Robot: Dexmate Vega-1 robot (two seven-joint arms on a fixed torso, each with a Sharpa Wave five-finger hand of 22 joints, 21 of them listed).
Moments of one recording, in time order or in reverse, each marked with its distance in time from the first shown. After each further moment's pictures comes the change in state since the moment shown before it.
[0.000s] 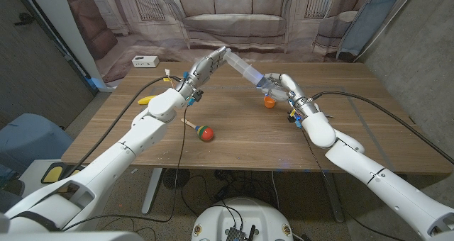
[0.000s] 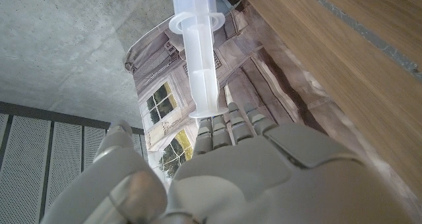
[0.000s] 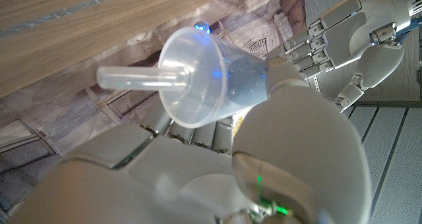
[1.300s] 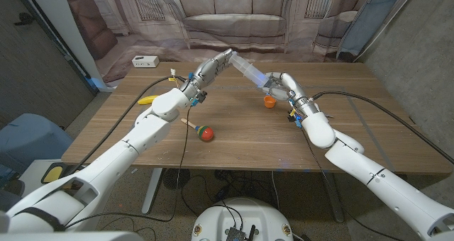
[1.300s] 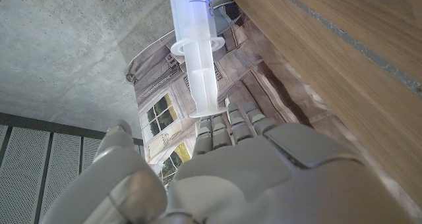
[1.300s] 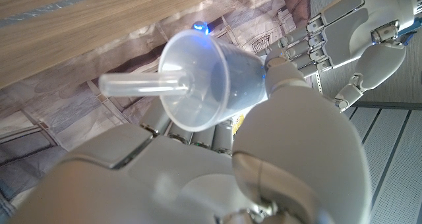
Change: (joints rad) left arm -0.025 -0.010 0.030 0.017 0.008 0.016 -0.038; left_hand 0.000 0.000 -0.003 -0.003 0.000 0.000 0.000 -0.004 0.000 -0.001 0.000 0.000 0.000 0.000 0.000 0.000 0.000 0.000 0.000 0.000 0.000; right arm -0.004 0.003 0.000 -0.011 -0.025 -0.018 -0.024; right_hand 0.000 0.000 0.003 -0.003 0.000 0.000 0.000 -0.001 0.000 0.003 0.003 -0.008 0.000 0.007 0.007 0.000 0.007 0.000 0.000 0.030 -0.005
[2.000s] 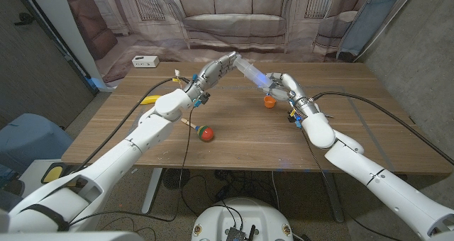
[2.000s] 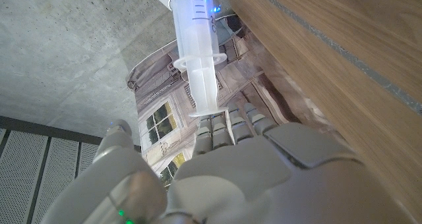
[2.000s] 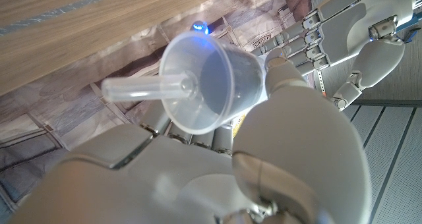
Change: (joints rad) left arm -0.024 -0.018 0.024 0.031 -0.011 0.006 -0.041; left_hand 0.000 0.000 0.000 0.000 0.000 0.000 0.000 -0.001 0.000 -0.002 -0.001 0.000 -0.001 0.000 0.000 0.000 0.000 0.000 0.000 0.000 0.000; right arm -0.003 0.000 0.001 0.002 0.016 -0.004 0.003; right_hand 0.000 0.000 0.000 0.000 0.001 0.000 0.000 -0.003 -0.001 0.009 -0.002 -0.002 0.000 0.010 0.001 -0.003 0.005 0.000 0.000 0.015 -0.005
